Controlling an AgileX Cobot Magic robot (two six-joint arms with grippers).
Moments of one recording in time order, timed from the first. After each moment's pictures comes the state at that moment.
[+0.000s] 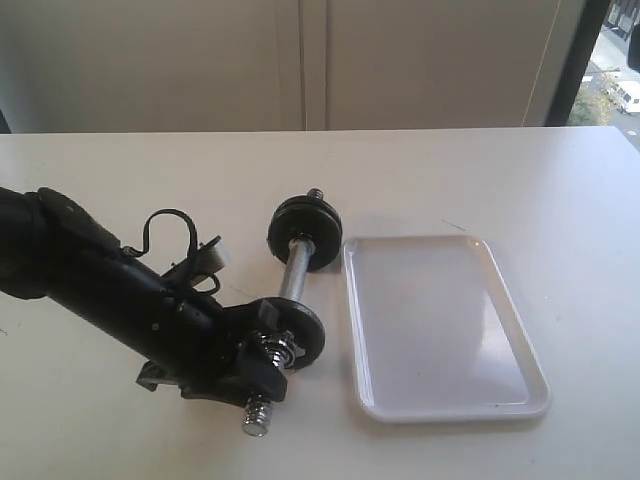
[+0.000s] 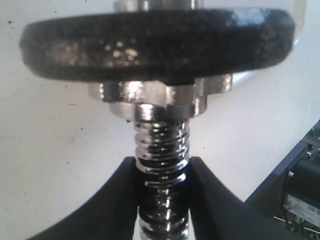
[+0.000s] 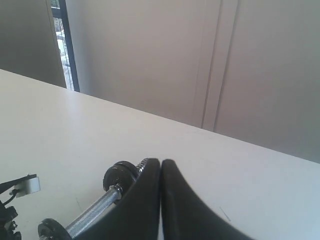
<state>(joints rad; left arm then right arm) -0.50 1.75 -0.85 -1.15 0.81 0.59 0.22 0.67 -0.82 0.54 0.50 -0.54</state>
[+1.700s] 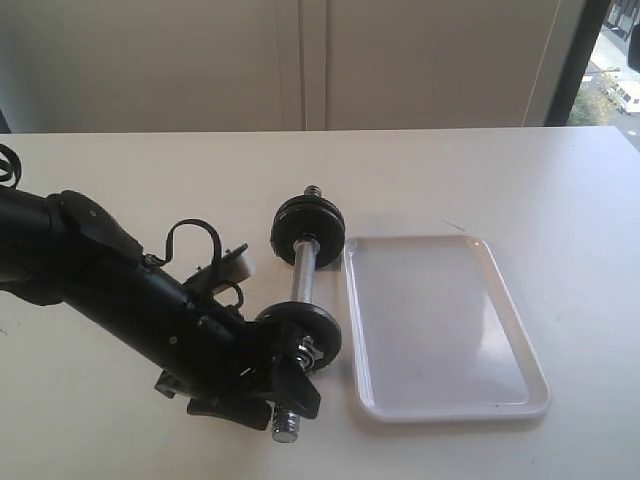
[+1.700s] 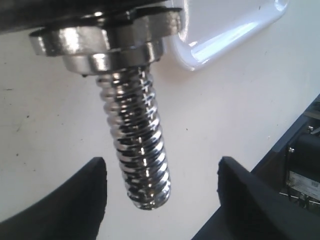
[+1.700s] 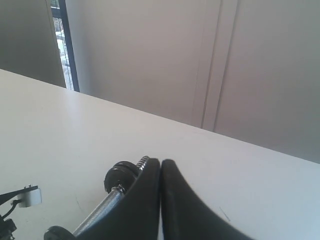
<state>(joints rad) -0.58 1.74 -0.85 -1.13 0.81 0.58 0.22 0.67 -0.82 0.54 0.50 -0.54</state>
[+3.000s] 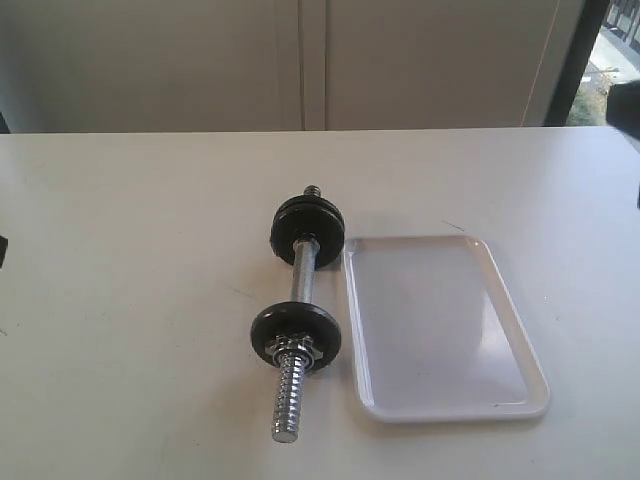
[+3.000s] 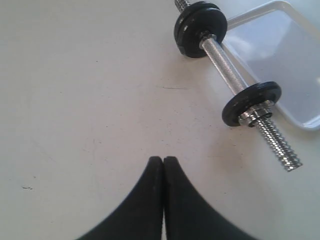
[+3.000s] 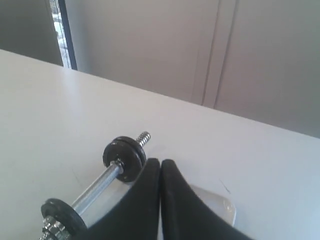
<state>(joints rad) -0.41 0.72 -0.71 -0.16 0.74 0.16 0.22 0.67 -0.74 0.53 0.50 -0.54</state>
